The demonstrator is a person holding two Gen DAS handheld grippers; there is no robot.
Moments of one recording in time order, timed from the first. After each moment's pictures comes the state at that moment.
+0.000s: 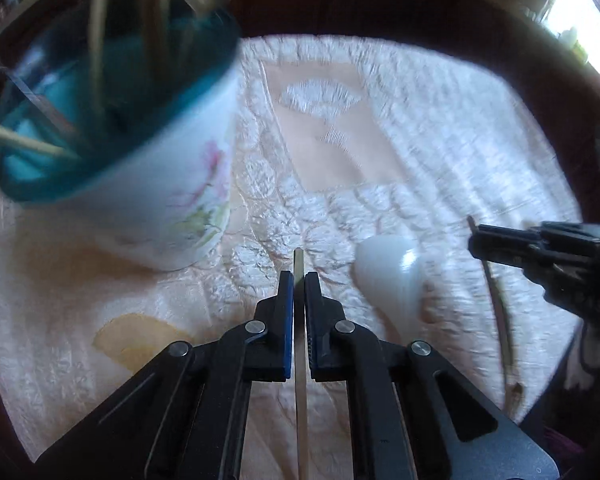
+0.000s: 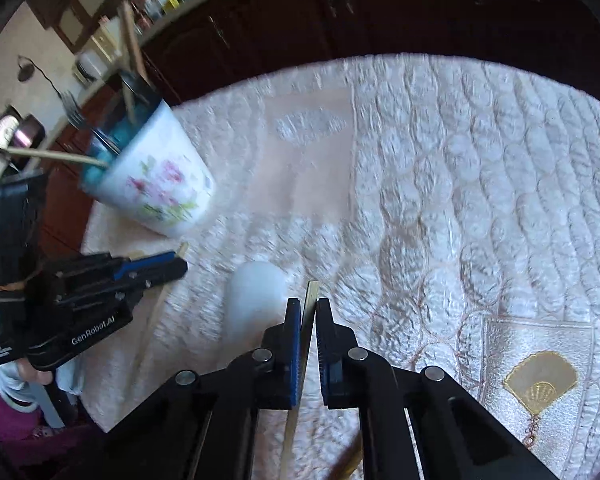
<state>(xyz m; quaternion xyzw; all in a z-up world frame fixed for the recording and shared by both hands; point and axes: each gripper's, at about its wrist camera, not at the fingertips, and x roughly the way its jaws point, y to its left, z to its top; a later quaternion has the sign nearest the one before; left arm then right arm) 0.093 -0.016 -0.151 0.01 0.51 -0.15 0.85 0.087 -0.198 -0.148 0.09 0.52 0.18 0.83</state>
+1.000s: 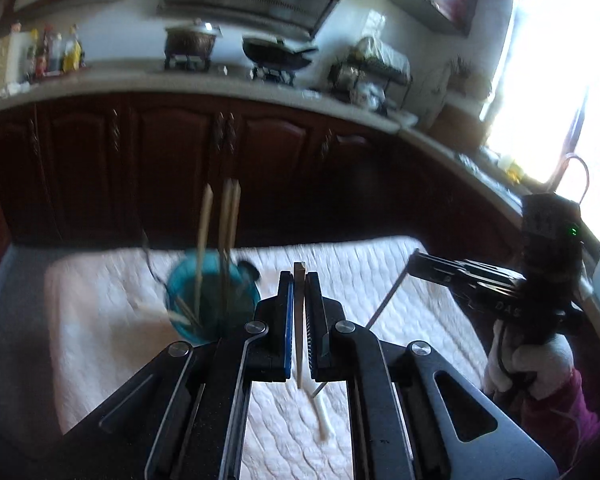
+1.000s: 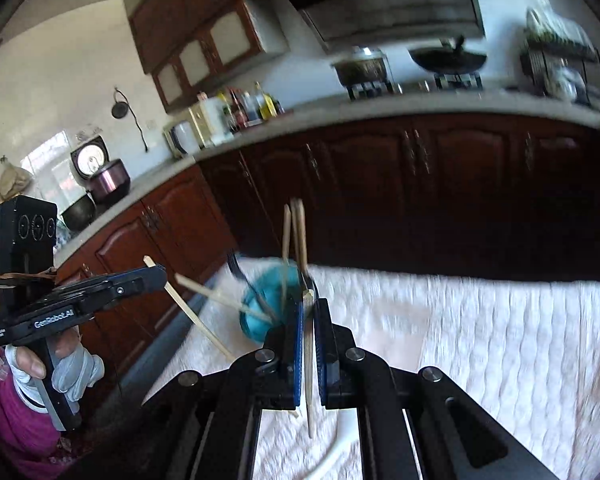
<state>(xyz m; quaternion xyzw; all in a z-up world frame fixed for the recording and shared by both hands) 0.022 0.060 0.073 -0.08 0.30 -0.18 0.93 0.047 -0.176 0.067 0.07 0.30 0.27 0.91</state>
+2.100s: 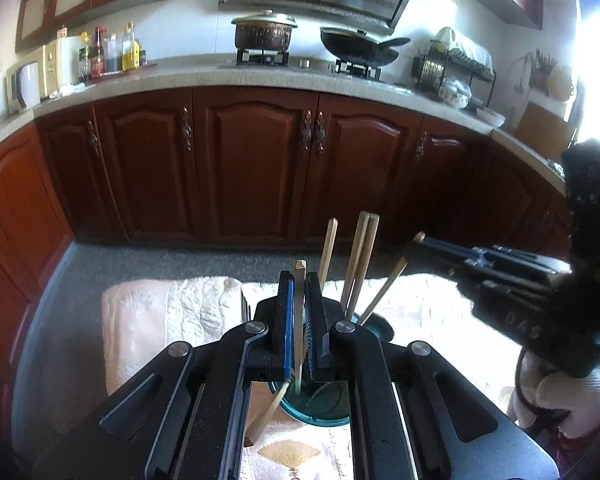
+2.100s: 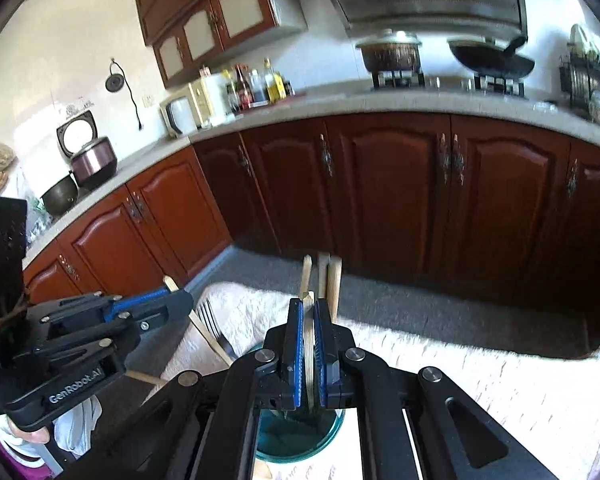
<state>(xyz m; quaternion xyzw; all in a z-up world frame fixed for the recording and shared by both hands) 0.127 0.101 0.026 -0.05 0.33 -0.04 0.94 0.178 -0.078 0.033 0.03 0.35 0.28 0.90</state>
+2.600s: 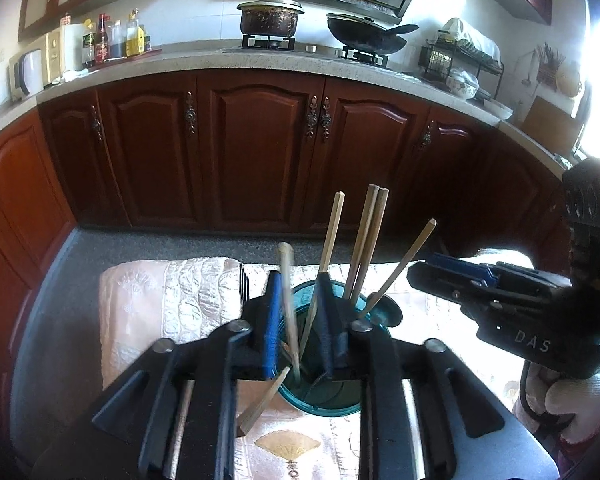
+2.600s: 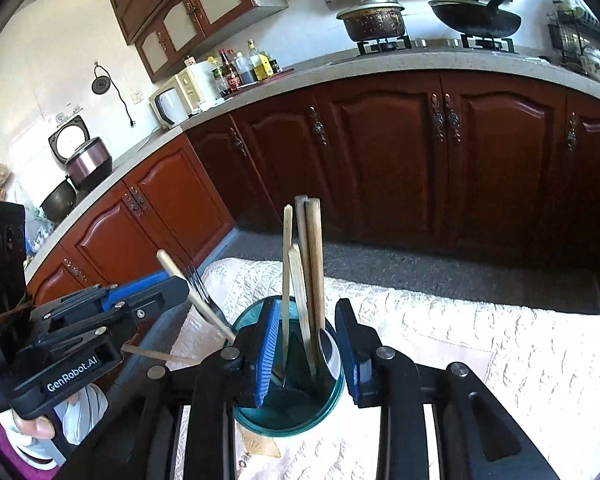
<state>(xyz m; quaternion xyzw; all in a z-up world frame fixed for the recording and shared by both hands) 0.125 0.100 0.014 -0.05 0.35 -0.03 0.94 0.176 -0.098 0.007 0.06 0.38 0.27 0.88</state>
